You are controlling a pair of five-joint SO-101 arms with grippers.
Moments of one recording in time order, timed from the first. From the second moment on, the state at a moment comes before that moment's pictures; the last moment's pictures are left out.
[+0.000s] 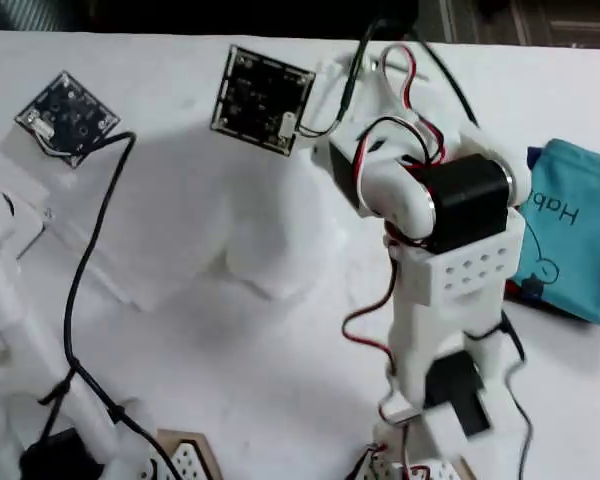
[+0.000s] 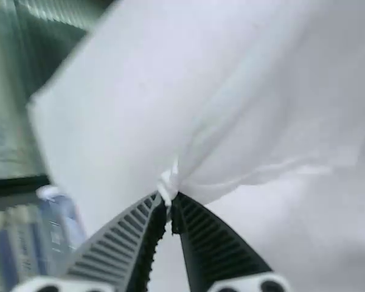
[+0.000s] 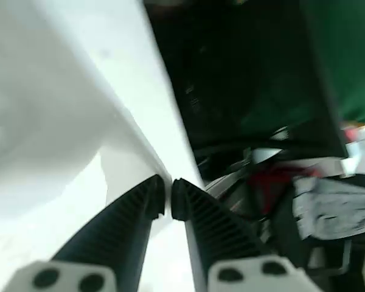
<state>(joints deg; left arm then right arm) -30.5 -25.0 -10.9 101.8 -57.0 -20.7 -3.9 -50.7 99.1 60.3</state>
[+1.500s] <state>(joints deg) -37.7 -25.1 25.8 99.8 -53.8 -35.3 47.7 -50.7 82.8 -5.8</state>
